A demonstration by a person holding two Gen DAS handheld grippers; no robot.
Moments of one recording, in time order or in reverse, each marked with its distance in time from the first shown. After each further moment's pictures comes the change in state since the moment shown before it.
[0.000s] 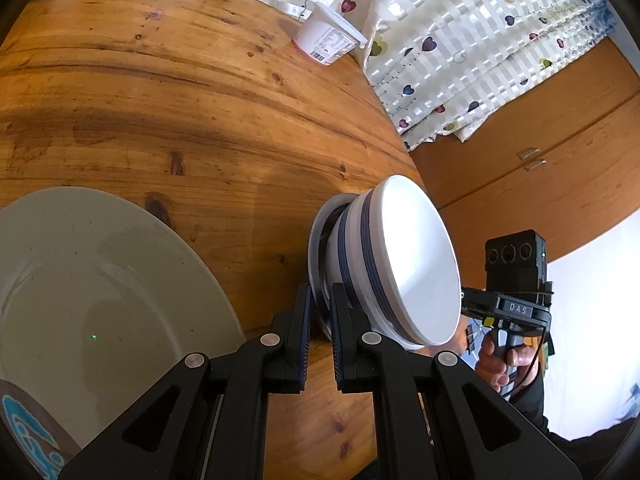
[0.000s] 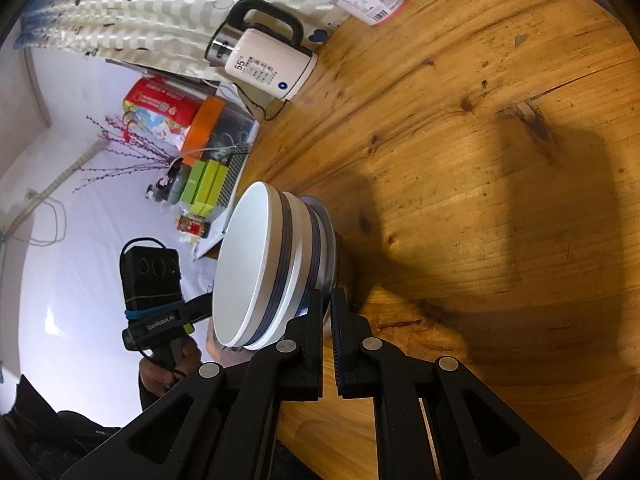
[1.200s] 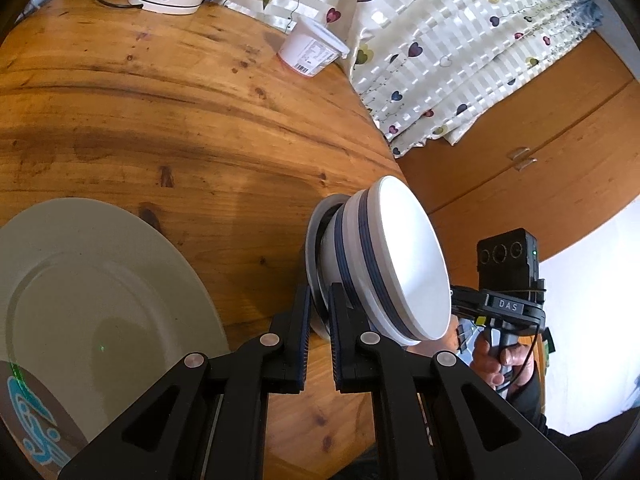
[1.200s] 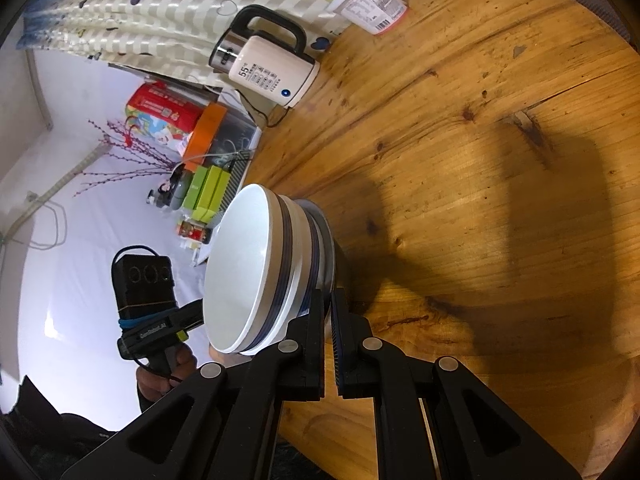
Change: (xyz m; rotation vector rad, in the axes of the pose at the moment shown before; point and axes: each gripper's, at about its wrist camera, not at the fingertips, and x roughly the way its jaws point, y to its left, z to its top) left arm -0.010 -0.013 -0.002 0.041 -0.037 -0.010; right arm -0.005 0.008 0.000 -0.001 -0.028 -0.006
